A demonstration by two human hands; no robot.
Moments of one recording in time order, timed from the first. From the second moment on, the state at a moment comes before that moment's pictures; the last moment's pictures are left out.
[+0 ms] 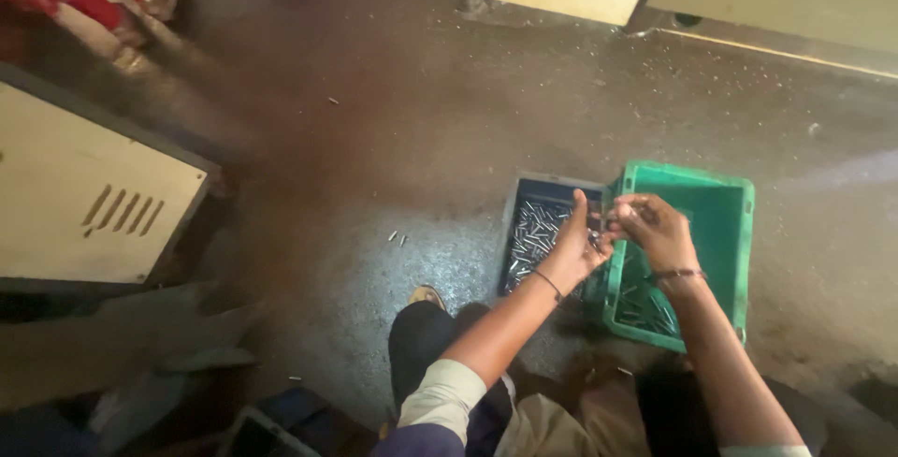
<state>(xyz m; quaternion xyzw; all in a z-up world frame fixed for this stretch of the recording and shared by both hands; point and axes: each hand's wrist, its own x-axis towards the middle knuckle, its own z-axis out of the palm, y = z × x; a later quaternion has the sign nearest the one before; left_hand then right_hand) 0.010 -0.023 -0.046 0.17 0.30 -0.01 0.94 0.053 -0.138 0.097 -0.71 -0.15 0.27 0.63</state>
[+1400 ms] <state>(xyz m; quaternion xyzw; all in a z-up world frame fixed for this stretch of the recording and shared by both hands) -0.009 -0.002 0.015 0.30 0.27 0.05 0.91 0.054 -0.122 0.099 -0.70 -0.20 0.31 0.61</state>
